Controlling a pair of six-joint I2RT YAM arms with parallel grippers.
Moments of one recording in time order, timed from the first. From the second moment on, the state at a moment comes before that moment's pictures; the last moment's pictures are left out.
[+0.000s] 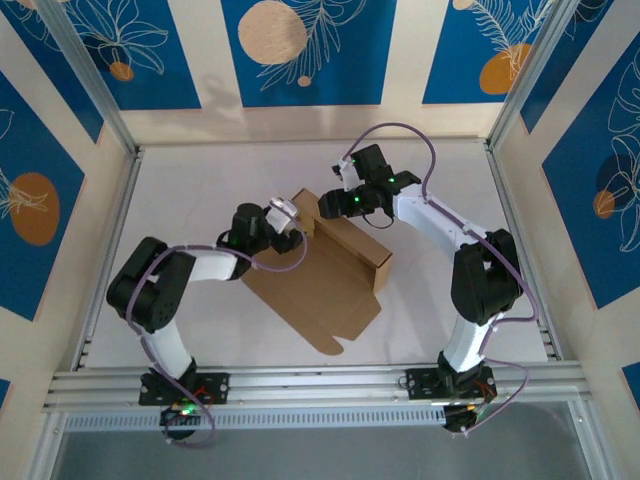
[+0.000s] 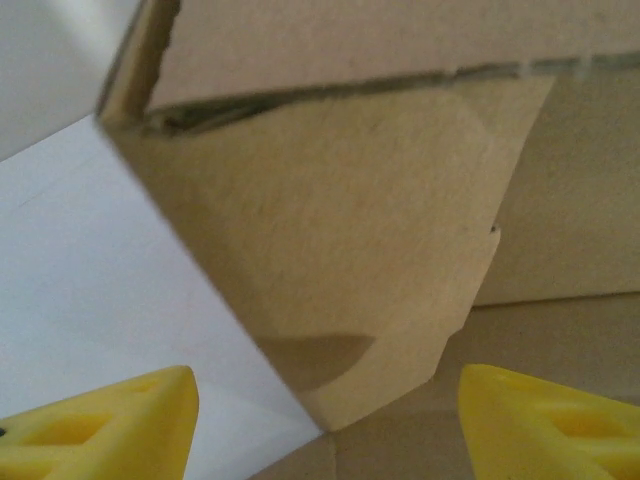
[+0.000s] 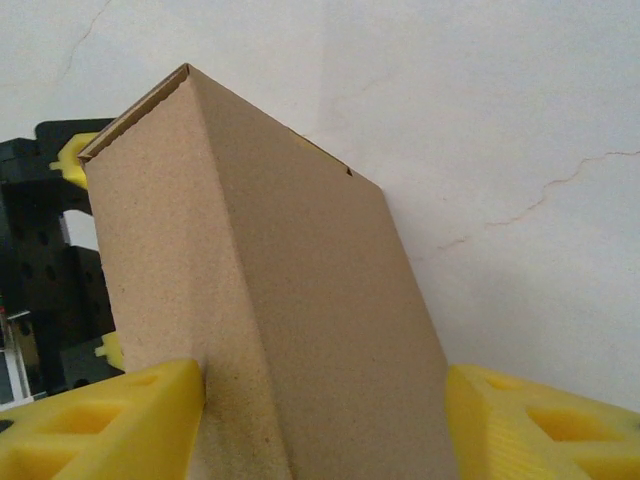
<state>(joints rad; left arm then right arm) -0.46 1.77 0.78 0.58 0.25 0.24 0.48 1.77 1.46 -0.62 -0.33 0.22</state>
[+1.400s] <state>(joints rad) -0.53 1.77 0.88 0.43 0.30 0.22 0.29 1.98 1.48 -0.53 -0.78 0.58</state>
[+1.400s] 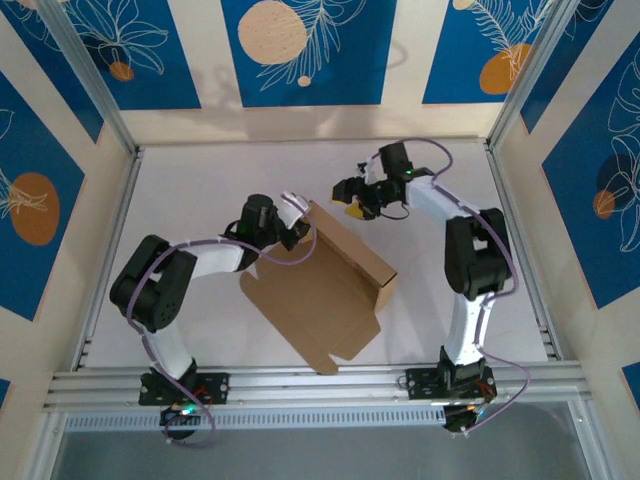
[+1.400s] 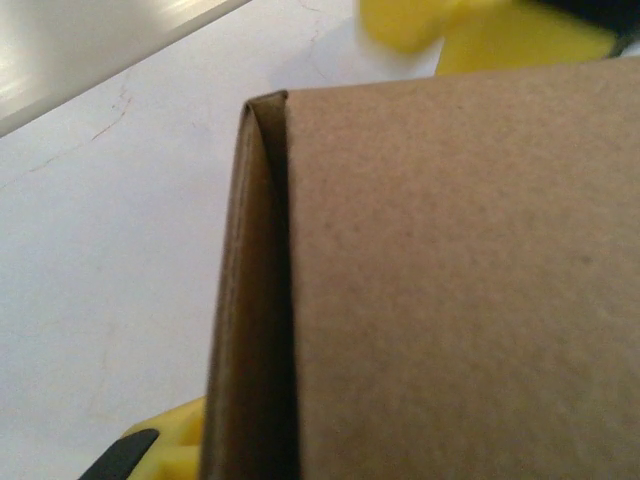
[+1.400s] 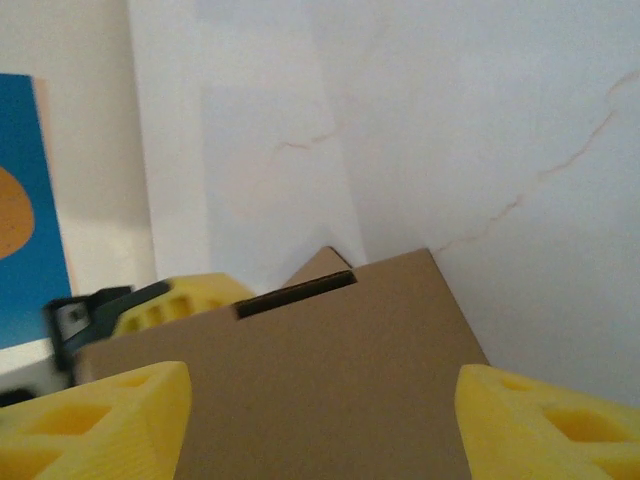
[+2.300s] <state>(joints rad) -0.70 1.79 0.91 0.43 -0.26 0.01 0.33 2.00 1.33 -0.26 -0.85 0.93</state>
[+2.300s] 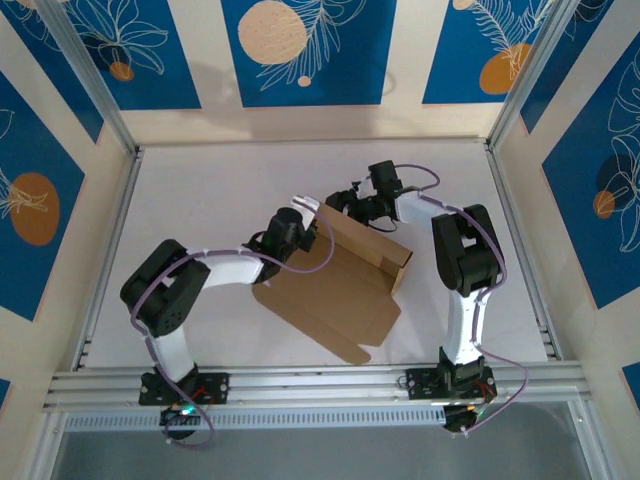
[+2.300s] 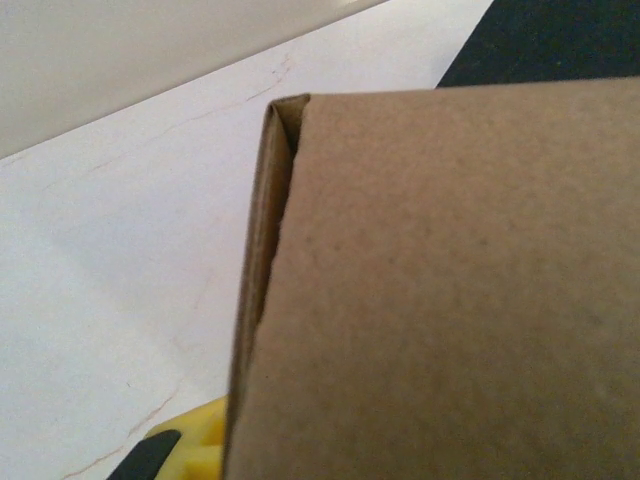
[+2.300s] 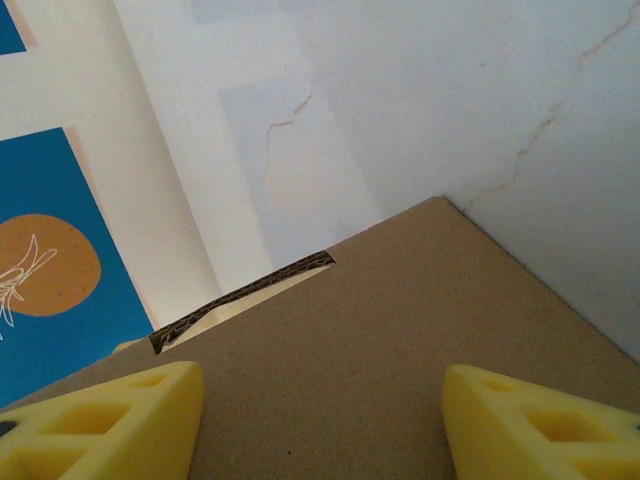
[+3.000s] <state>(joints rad) -0.70 1.68 0.81 0.45 -0.15 -0.03 0.26 1.62 1.35 -0.63 -0.57 0.67</state>
